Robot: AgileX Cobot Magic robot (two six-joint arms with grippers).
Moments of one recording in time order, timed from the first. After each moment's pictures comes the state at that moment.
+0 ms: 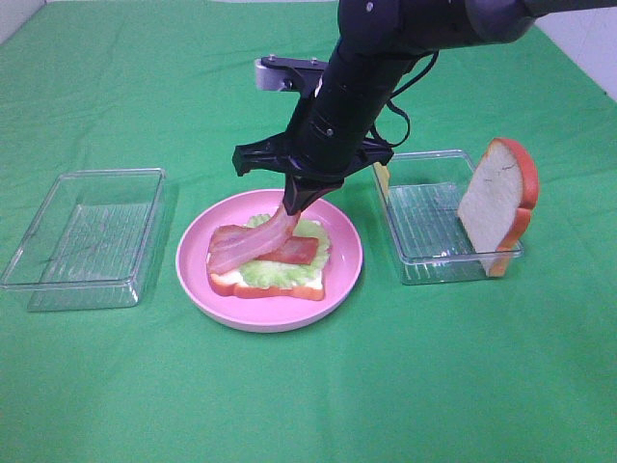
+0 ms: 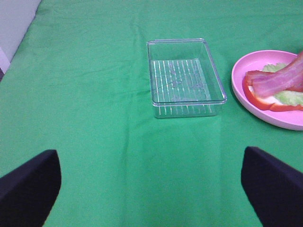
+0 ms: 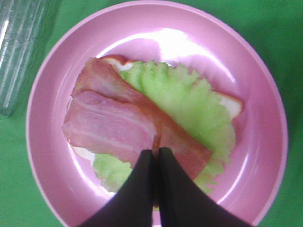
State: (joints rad) left arm 0.05 0.00 -0.50 -0.07 1.05 0.00; right arm 0.60 2.10 -1.57 0.26 0.75 0.06
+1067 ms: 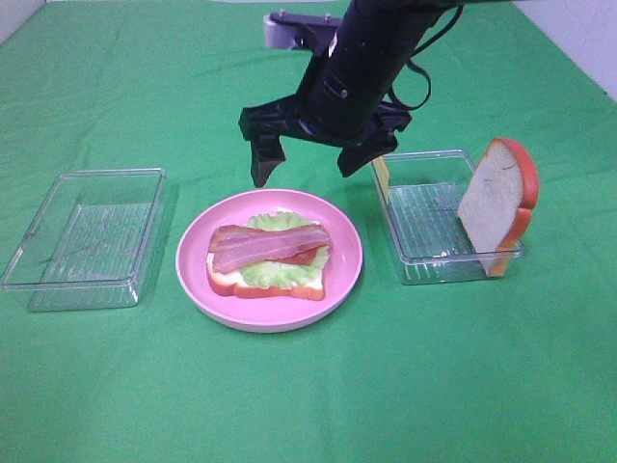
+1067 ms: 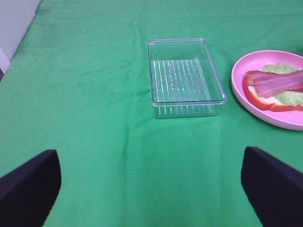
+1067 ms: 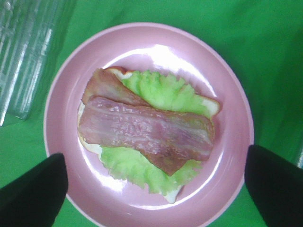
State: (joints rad) left arm 0.05 0.00 -0.50 -0.07 1.05 0.00; right arm 0.60 1.99 -1.57 0.20 0.79 0.12
